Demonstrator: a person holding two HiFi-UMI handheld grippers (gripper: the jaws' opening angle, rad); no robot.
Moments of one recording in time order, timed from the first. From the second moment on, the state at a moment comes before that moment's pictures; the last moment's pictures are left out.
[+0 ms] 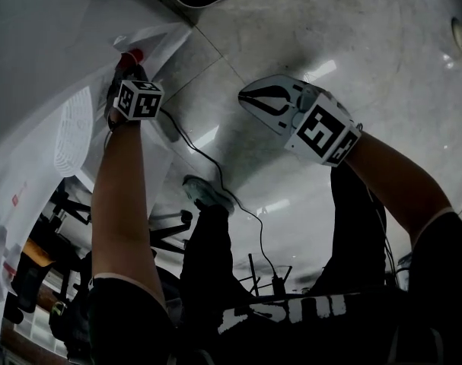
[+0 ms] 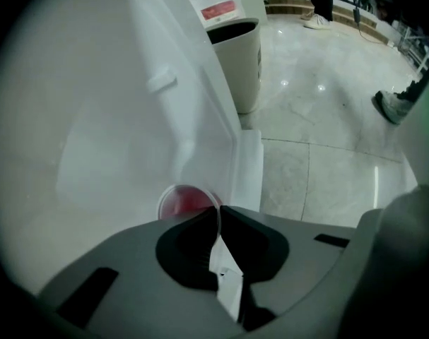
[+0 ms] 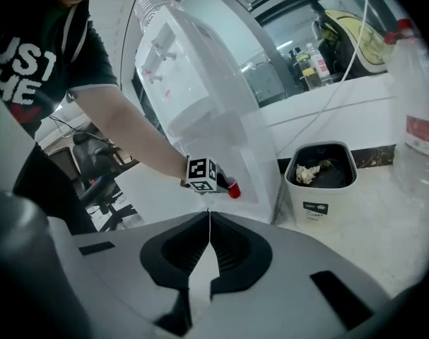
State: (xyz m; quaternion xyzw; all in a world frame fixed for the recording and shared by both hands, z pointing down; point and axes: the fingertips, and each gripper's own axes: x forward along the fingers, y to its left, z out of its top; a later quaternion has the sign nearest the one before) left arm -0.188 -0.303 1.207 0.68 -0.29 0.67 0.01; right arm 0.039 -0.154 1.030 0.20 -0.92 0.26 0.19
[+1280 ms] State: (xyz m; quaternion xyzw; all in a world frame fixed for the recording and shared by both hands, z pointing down) left arm -0.075 -0.095 0.786 0.78 -0.19 0.59 0.02; right arm 0.014 -0.075 0.655 0.21 -0.92 0.25 0.22
